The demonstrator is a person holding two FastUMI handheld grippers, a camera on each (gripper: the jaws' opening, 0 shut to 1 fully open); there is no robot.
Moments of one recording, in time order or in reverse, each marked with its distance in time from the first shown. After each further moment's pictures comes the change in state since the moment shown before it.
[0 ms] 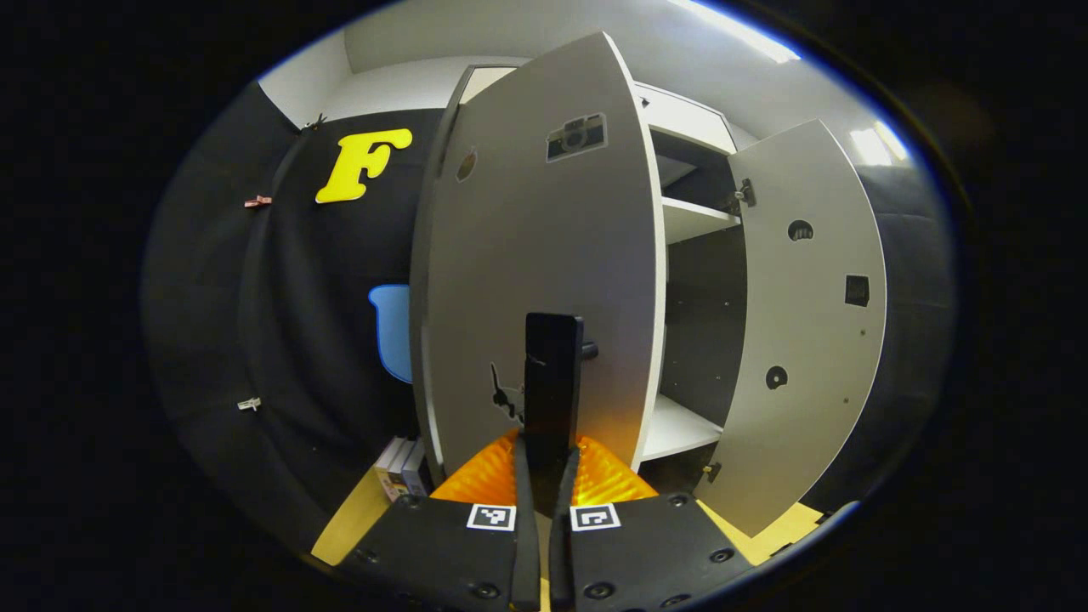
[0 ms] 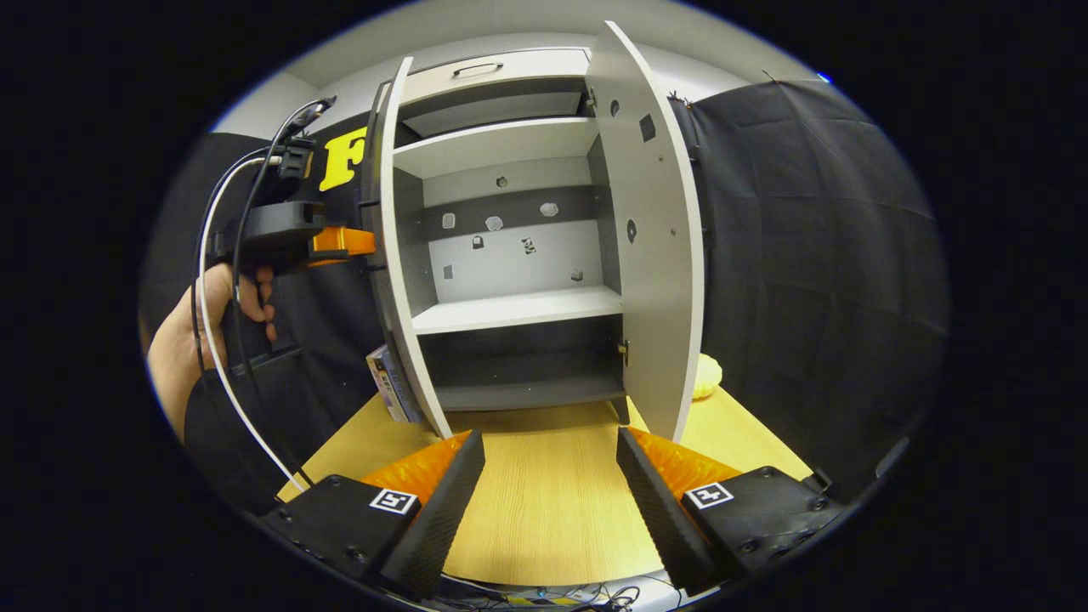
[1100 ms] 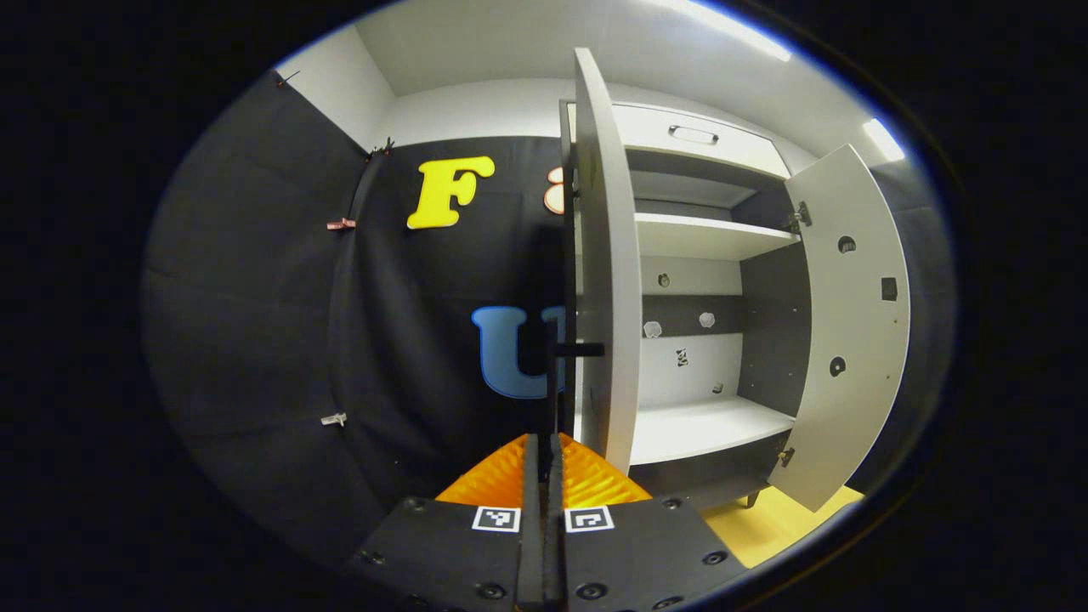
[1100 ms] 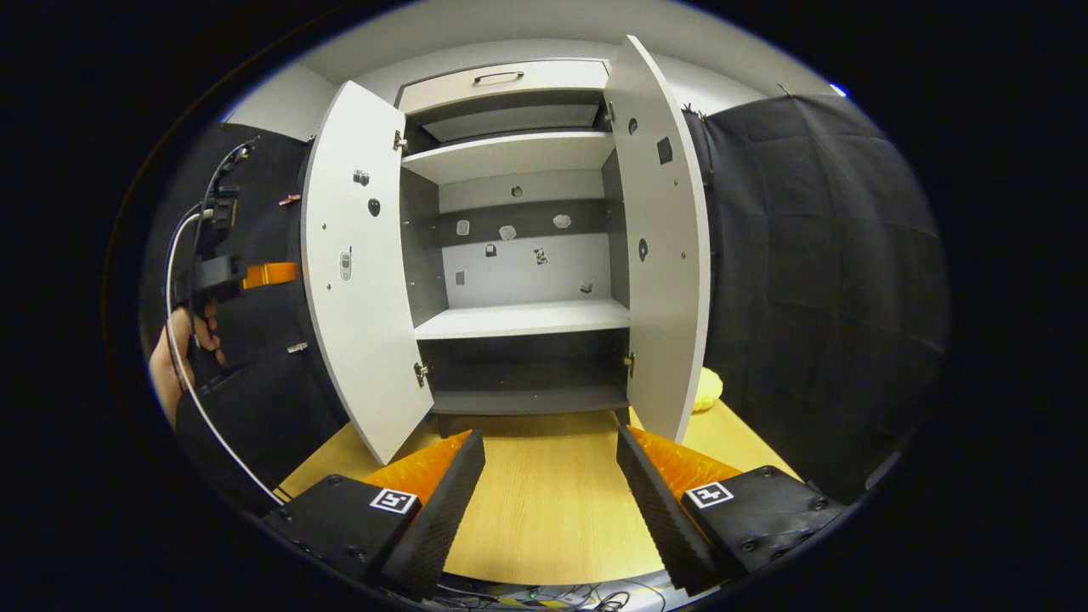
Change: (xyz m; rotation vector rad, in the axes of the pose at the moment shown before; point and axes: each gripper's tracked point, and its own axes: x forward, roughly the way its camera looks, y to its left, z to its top) left arm -0.091 0.117 0.005 0.032 -0.081 0.173; right arm -0.012 0.008 0.026 -0.072 -0.052 0.023
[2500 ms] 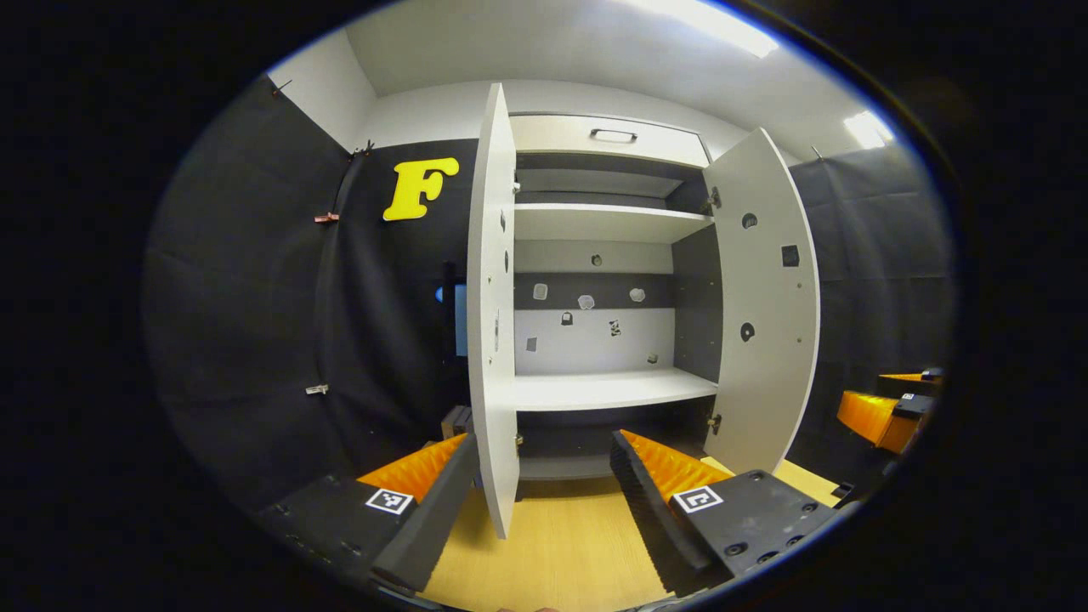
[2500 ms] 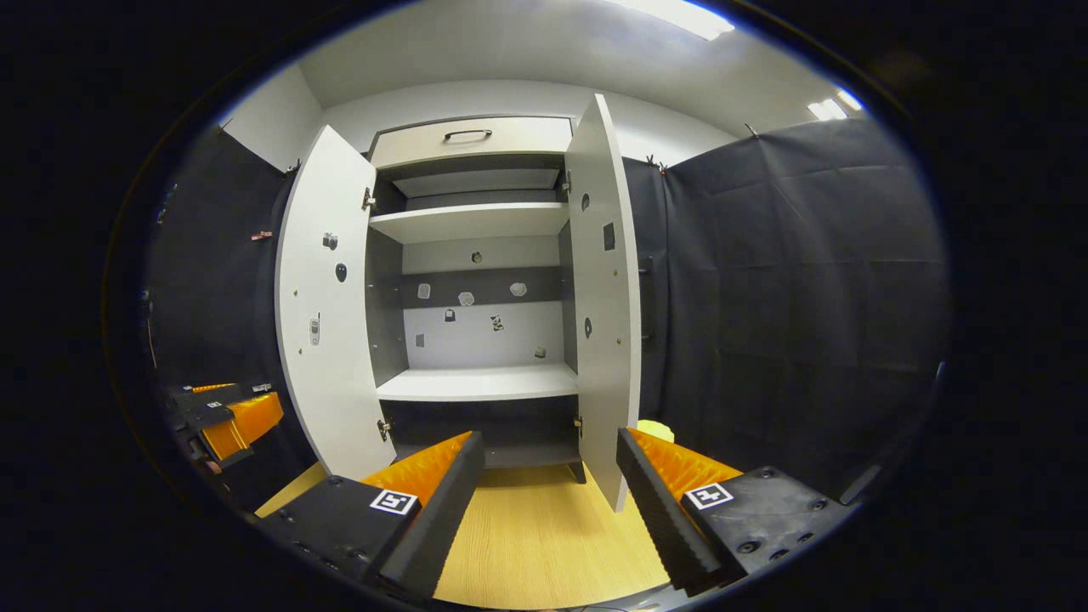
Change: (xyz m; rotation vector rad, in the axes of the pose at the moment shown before) left arm -0.125 -0.108 -0.067 -0.017 0.031 -0.081; right arm -0.029 -0.035 0.064 0.016 -0.181 -0.134
